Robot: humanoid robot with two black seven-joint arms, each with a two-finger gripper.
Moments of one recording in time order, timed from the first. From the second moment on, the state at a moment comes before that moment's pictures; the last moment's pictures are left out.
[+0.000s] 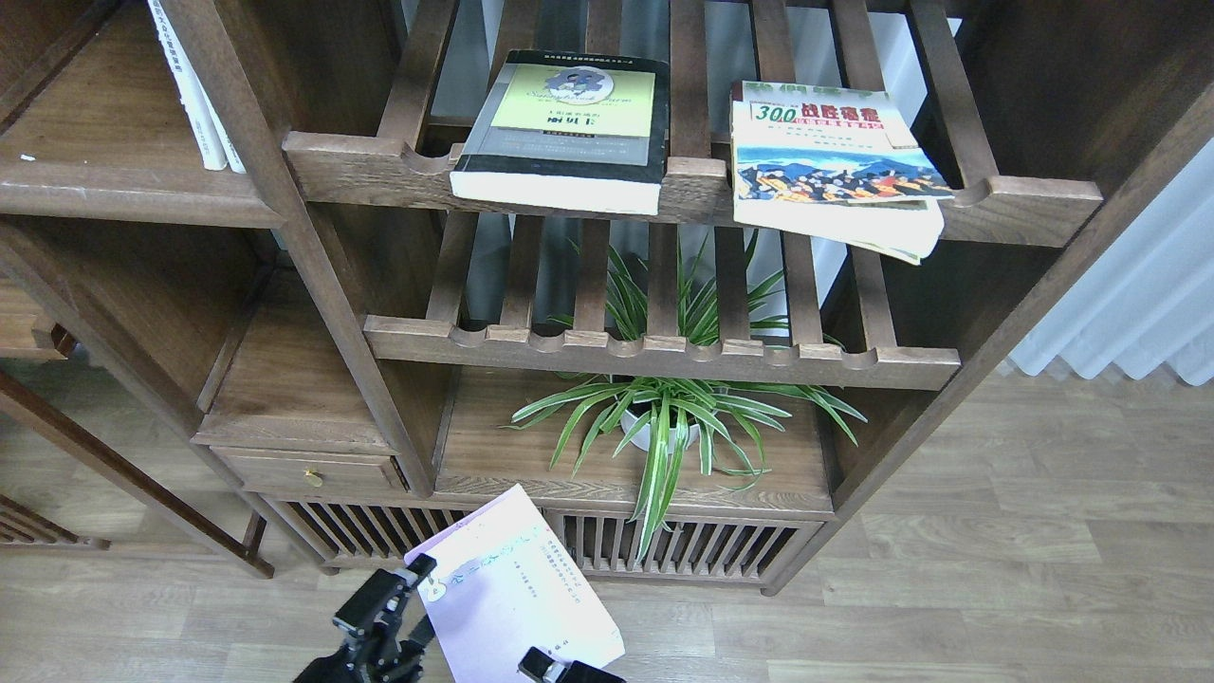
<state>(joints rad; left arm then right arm) 0.21 0.18 -0.79 -1.13 -0.52 -0.49 0.20 -0.30 0.01 0.66 1.15 0.12 0.58 -0.18</state>
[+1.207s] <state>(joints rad) 0.20 0.15 -0.81 -1.12 -0.49 -0.49 0.20 -0.30 0.01 0.66 1.16 0.06 0.58 -0.18</state>
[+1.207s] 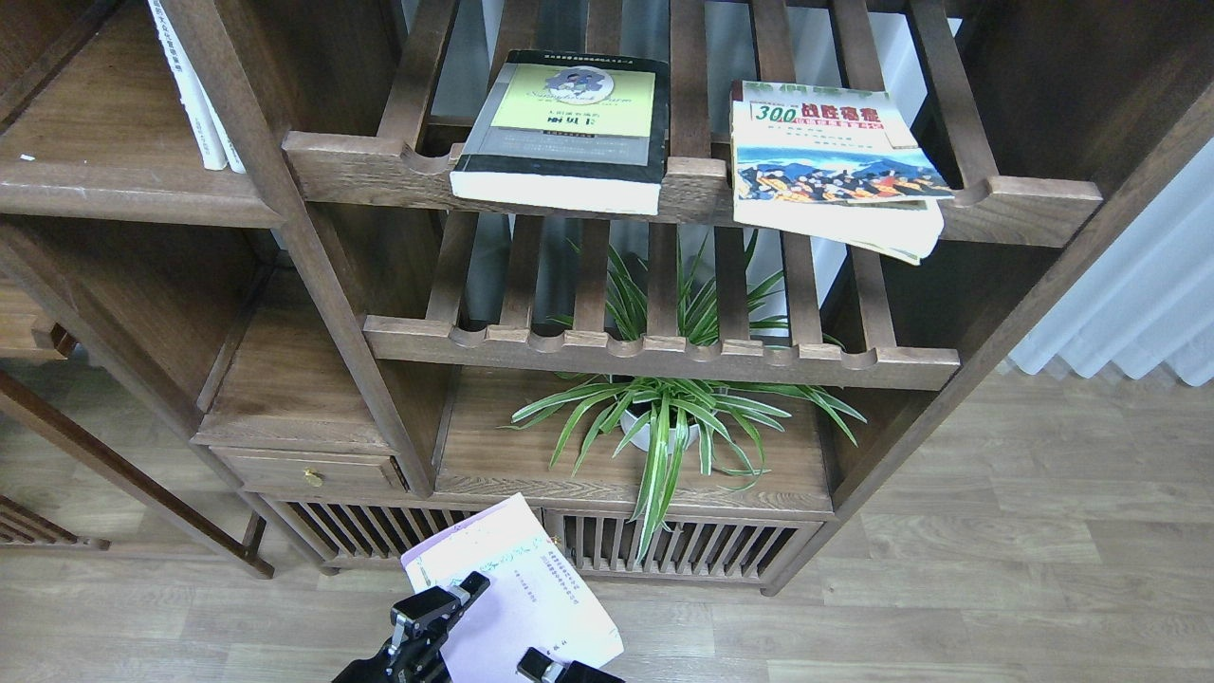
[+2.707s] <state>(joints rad) 0.60 0.30 -1.40 -1.33 -0.48 -0.49 0.26 -0.27 0.01 0.80 1.08 0.06 0.58 -0.18</state>
